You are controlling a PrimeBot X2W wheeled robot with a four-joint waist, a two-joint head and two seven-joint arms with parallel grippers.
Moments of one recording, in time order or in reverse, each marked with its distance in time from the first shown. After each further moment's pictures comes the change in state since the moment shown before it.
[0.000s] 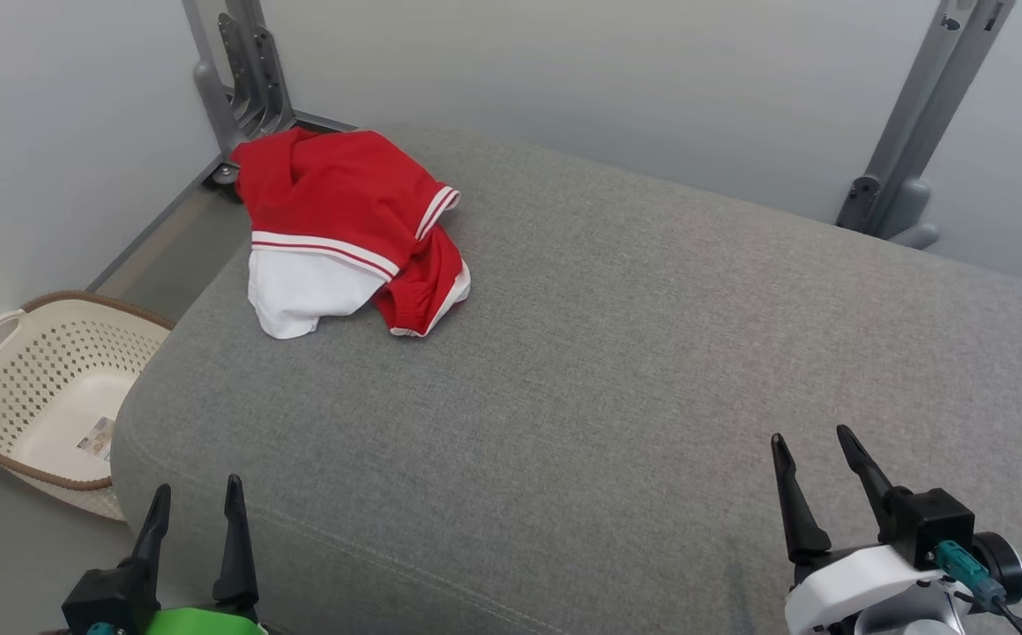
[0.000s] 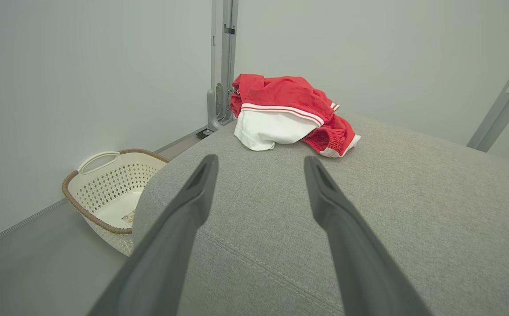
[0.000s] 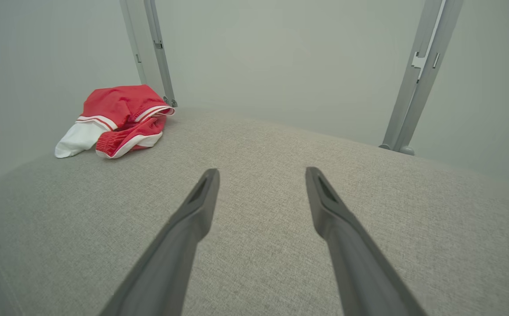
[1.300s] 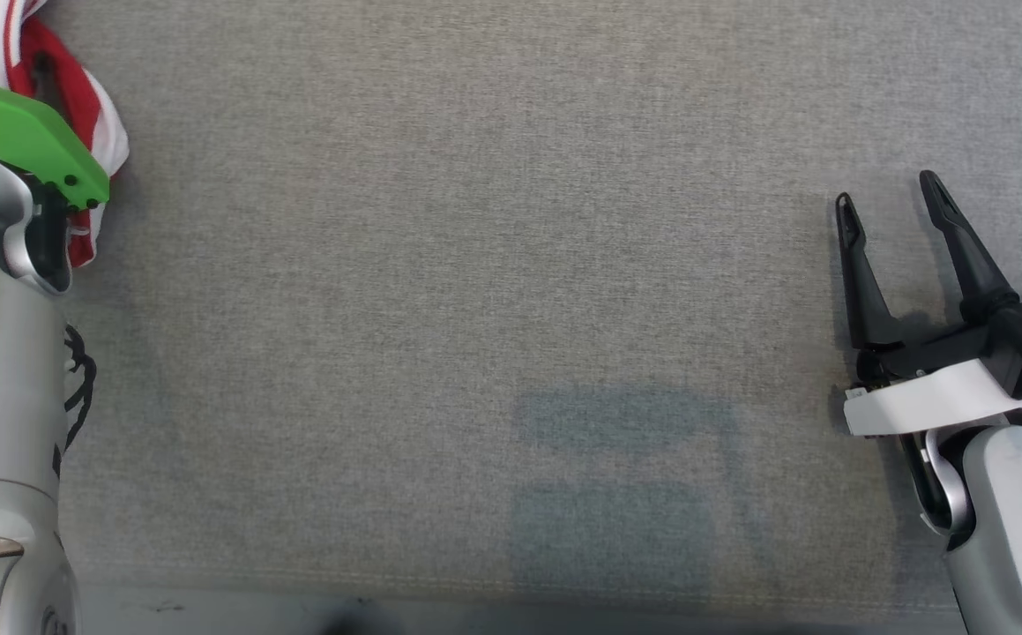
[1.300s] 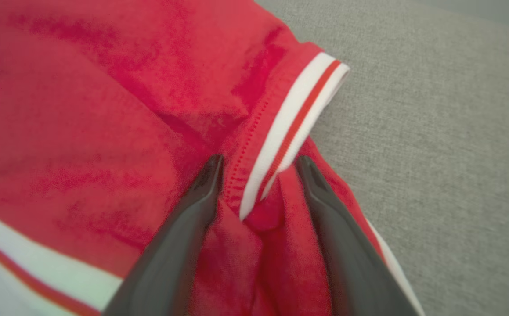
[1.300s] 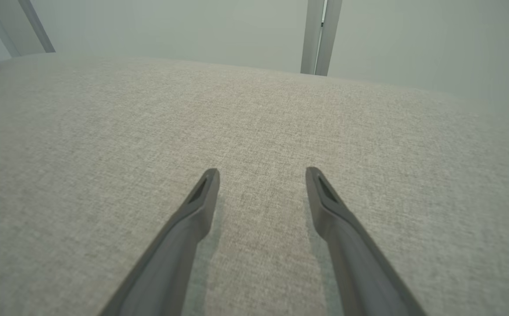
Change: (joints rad) left arm -1.125 0.194 -0.068 0.818 -0.181 0.107 0.295; right arm -0.292 -0.171 0.022 -0.186 0.004 0.000 0.000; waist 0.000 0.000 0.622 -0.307
